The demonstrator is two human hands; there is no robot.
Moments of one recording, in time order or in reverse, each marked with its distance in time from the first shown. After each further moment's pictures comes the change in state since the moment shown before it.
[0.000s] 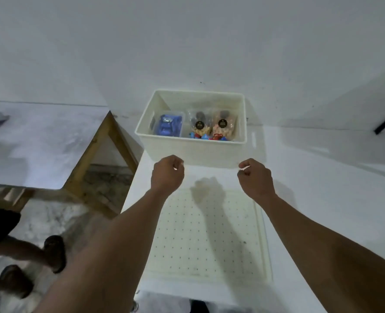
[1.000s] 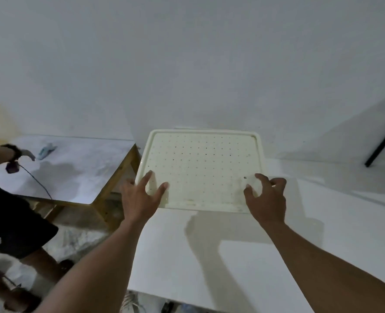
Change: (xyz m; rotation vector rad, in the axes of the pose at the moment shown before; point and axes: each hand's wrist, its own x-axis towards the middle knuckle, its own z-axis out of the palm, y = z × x) left_hand -0.101 -0.012 -0.106 0.168 0.322 -0.067; right_hand -0.084 -0.018 -0.054 -0.126 0.365 -0.236
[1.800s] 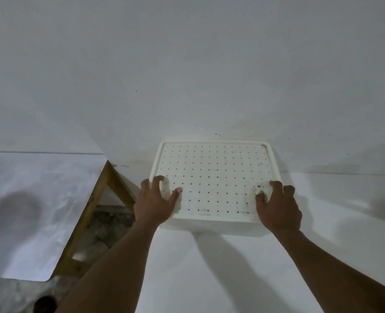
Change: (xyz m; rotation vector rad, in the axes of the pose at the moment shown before) left_hand 0.266 0.020 0.159 0.148 -0.269 0.143; right_hand 0.197 -0.001 0.183 -0.340 -0.112 0.215
